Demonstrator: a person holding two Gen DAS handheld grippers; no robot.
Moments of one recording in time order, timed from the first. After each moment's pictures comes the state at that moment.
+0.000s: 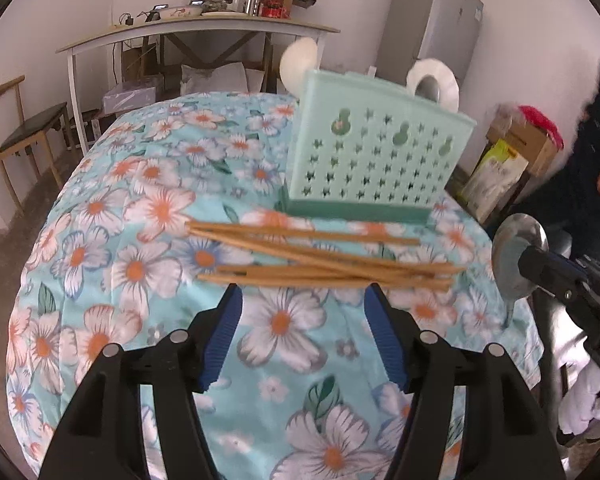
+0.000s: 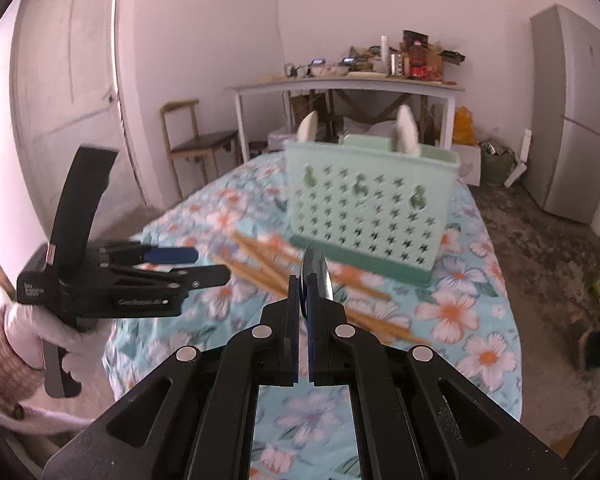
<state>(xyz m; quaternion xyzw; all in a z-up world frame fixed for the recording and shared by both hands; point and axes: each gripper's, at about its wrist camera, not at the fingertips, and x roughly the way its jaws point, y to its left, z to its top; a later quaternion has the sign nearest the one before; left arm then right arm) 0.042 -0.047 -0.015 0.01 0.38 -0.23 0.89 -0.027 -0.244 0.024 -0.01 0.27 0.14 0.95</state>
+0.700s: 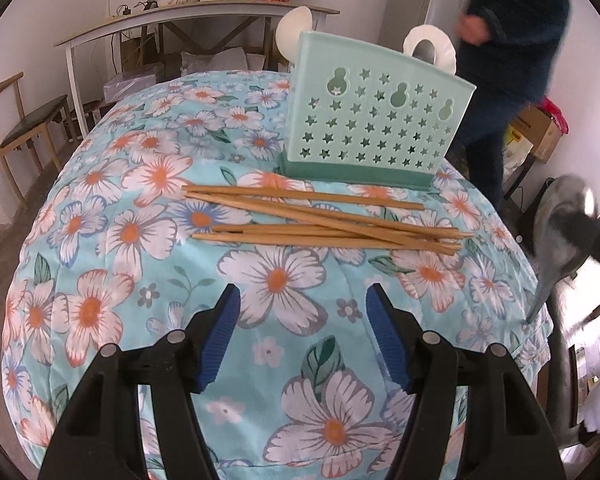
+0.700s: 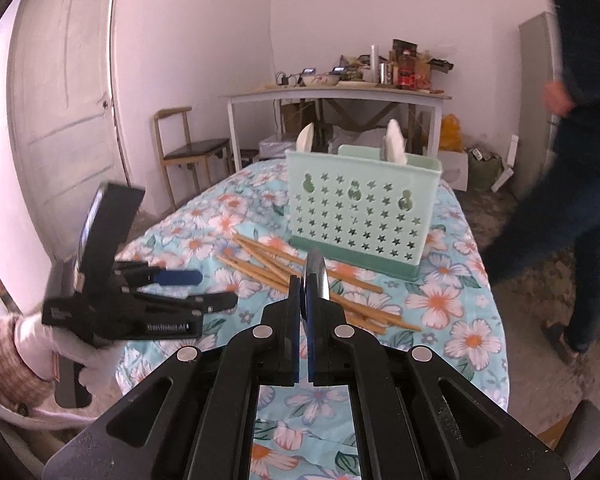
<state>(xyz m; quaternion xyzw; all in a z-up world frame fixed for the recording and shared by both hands) 0.031 -0.051 -0.032 0.03 0.40 -0.22 0.89 -0.055 -0.248 0.037 0.01 0.25 0.11 0.96</state>
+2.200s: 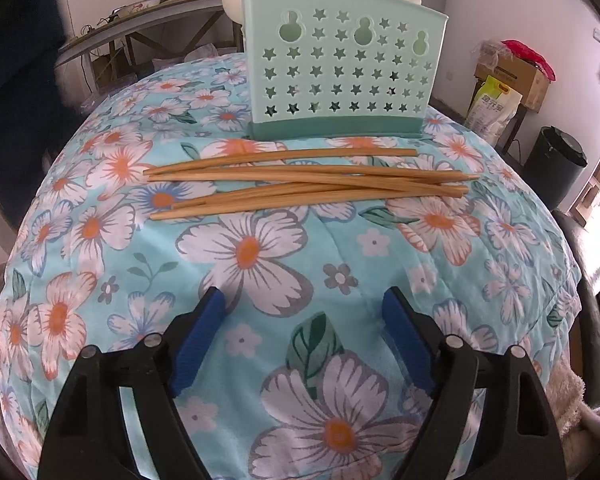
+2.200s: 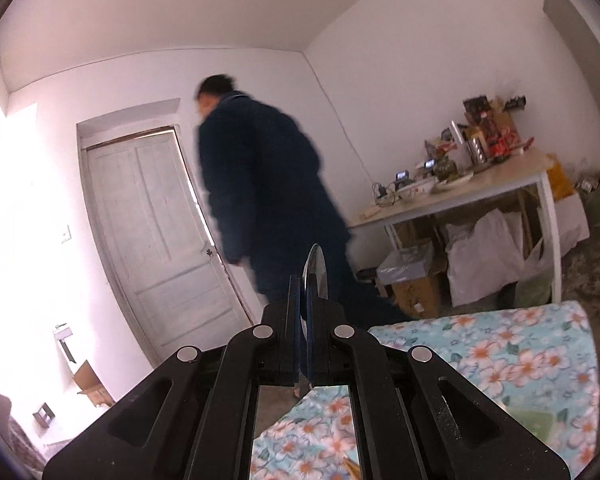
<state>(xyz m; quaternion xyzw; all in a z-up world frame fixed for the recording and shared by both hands) 0.027 -0.073 -0.063 0.10 0.41 -0.25 0.87 0.118 -0.286 0.183 0.20 0.07 0.33 0.92</state>
